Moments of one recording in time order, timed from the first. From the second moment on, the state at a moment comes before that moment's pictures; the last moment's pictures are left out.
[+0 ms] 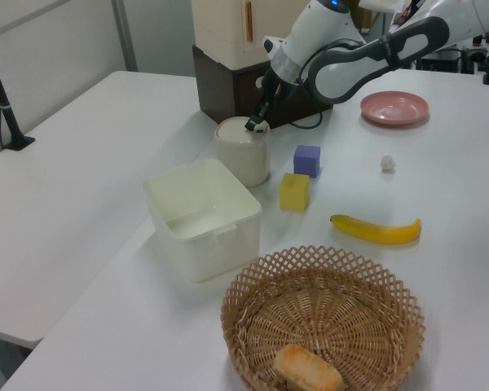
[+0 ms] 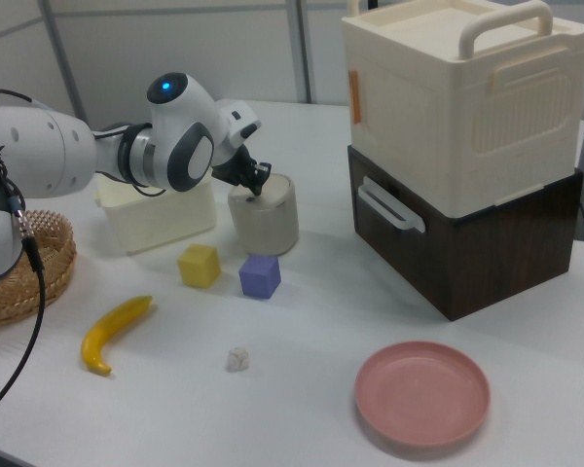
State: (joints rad) arm 0.09 0.53 -0.02 -1.53 0.02 2.66 -0.14
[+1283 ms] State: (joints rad) arm 0.08 0.20 -0.03 -1.50 0.02 2.10 -0.14
